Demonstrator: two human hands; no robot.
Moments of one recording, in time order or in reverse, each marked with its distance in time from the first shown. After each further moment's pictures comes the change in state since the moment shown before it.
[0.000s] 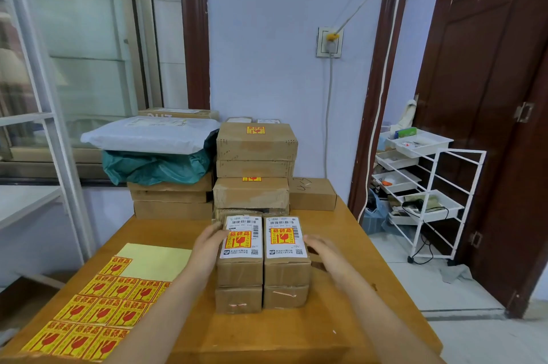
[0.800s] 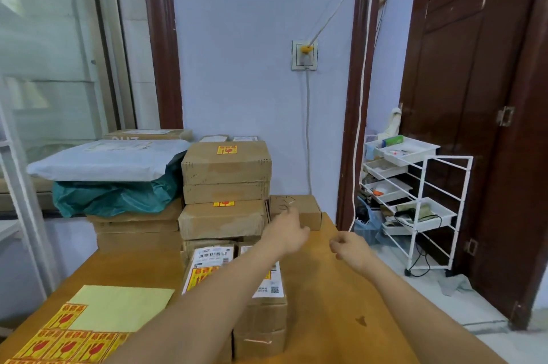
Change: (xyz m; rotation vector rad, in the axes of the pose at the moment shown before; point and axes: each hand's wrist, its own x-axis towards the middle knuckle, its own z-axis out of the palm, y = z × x) left_hand 0.047 0.065 0.184 1.054 -0.330 0.409; right_hand 0.052 -0.023 -0.104 -0.541 0.207 -0.091
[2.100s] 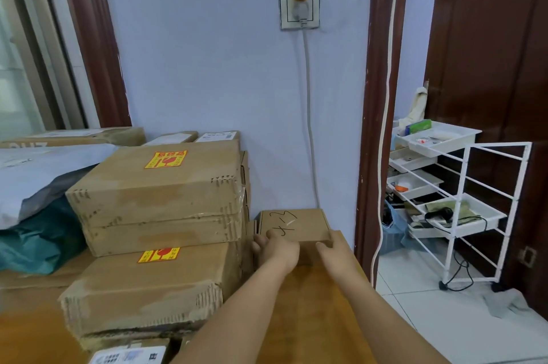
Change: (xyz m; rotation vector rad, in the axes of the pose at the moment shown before) left_hand 0.196 -0.052 0.089 -0.255 0.077 -0.564; right_hand 0.222 0.053 0.075 0.314 0.086 0.057
